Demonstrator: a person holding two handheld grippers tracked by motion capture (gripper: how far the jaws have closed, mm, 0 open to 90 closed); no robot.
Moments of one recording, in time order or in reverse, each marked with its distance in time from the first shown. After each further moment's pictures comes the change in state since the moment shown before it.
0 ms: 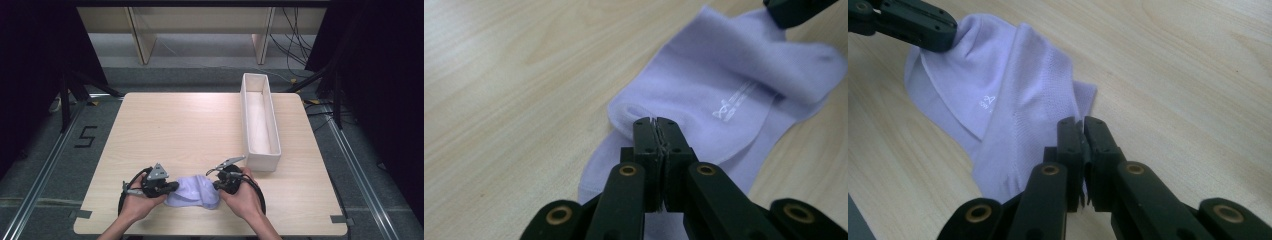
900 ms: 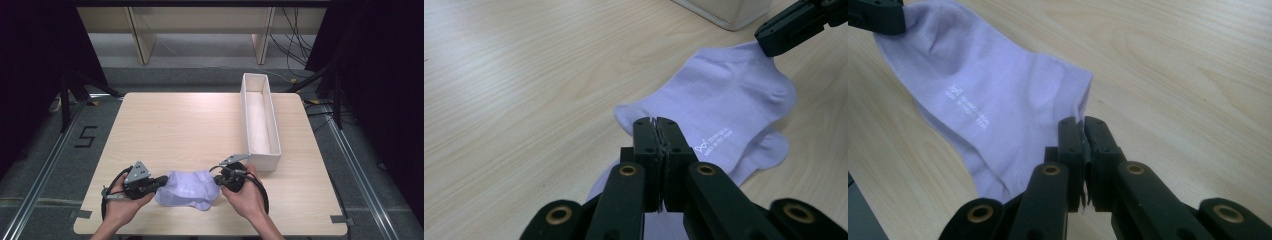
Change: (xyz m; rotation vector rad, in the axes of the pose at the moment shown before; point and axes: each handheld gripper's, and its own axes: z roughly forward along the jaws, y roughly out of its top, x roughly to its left) left arm 0.002 -0.003 -0.047 -0.157 0.061 -0.037; right arm -0.001 0.005 -0.020 -0.102 -0.006 -0.017
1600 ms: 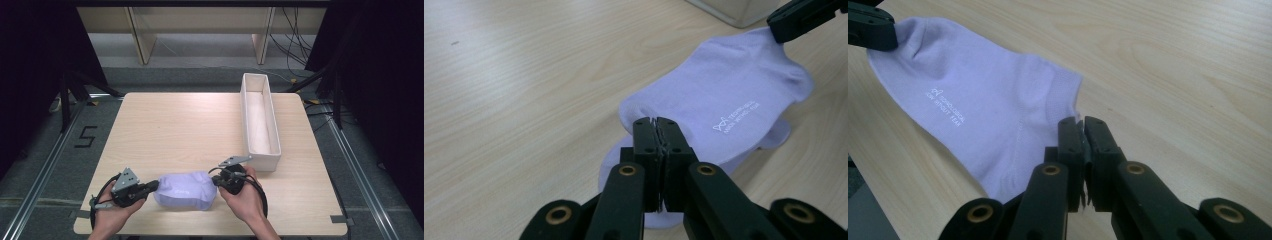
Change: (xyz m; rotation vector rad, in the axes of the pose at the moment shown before) left arm 0.003 -0.022 -0.019 -0.028 0.030 -0.040; right arm 0.008 -0.002 -0.003 -0.045 0.015 0.001
